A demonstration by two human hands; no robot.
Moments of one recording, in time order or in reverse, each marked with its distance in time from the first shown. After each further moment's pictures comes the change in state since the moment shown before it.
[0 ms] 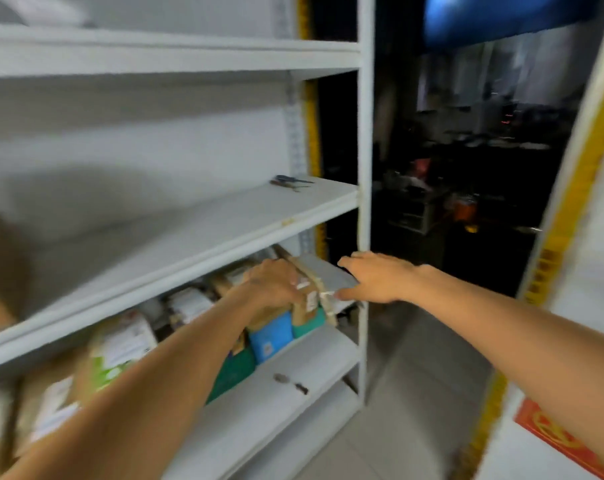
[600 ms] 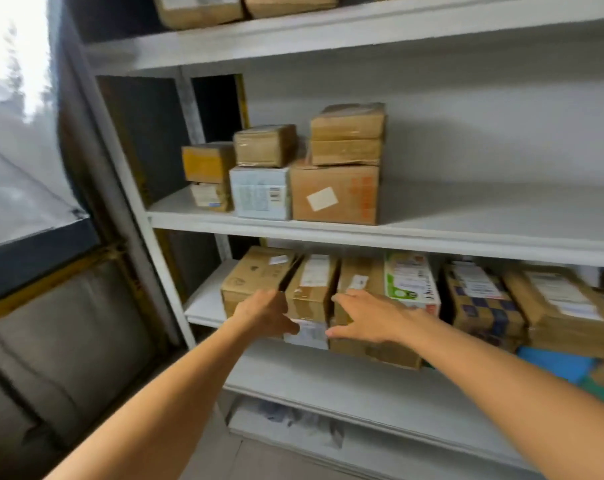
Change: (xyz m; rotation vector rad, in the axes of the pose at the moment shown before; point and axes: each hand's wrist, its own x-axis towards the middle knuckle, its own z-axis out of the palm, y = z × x) left_hand -0.348 -0.283 0.040 -0.136 0.122 -0.979; right_hand 0.021 -0.410 0.090 -0.009 -0.163 -0.924
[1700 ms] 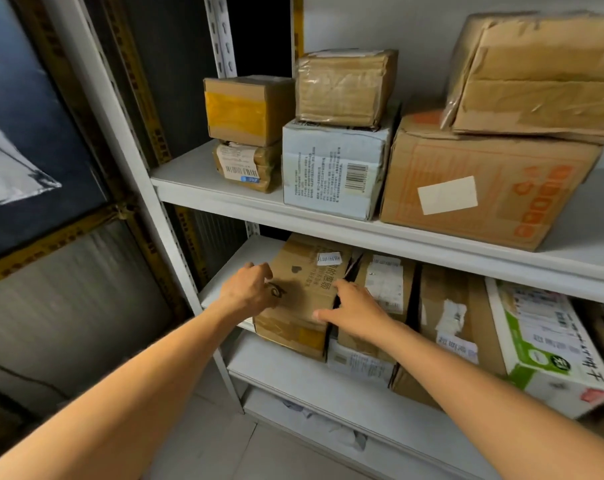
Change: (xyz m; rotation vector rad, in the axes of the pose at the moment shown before) left_hand 0.184 -0.163 0.000 -0.115 0.103 -0.178; right_hand 0.251 -0.040 0.061 0.572 -0.016 0.186
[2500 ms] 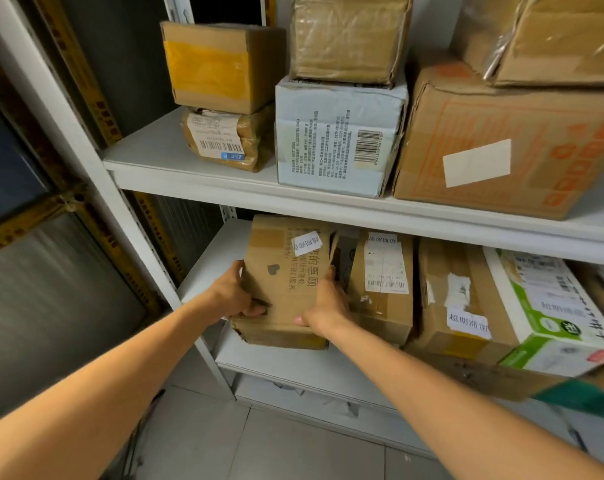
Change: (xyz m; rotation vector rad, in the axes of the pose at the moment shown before) left_hand 0.043 -0.048 0.026 -0.456 -0.332 -0.176; right_hand 0.032 -0.031 0.064 0.287 0.092 0.367
